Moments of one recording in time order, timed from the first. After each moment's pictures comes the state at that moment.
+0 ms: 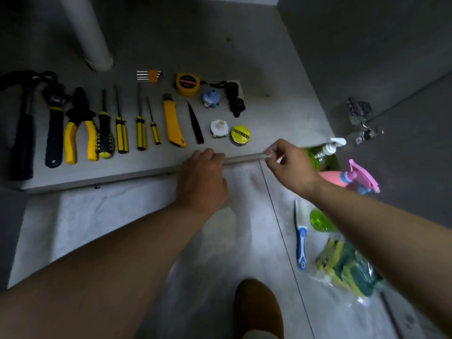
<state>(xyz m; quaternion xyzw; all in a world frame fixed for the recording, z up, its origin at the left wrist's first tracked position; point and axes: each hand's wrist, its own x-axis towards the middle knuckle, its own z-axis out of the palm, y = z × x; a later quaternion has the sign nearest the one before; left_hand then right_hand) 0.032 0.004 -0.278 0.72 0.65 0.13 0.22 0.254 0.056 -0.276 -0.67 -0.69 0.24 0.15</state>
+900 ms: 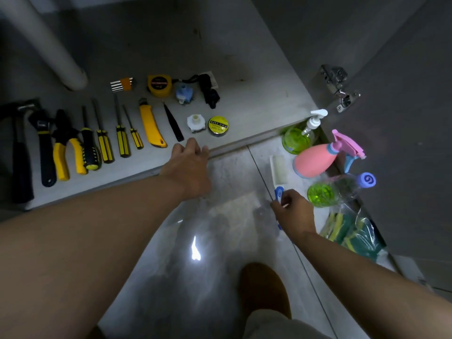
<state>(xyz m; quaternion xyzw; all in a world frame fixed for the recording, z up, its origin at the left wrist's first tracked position) 0.040 0.020 -0.252 0.78 0.57 -0.15 0.22 0.294 -0.088 -0.346 -0.83 -0.44 0.29 0.19</state>
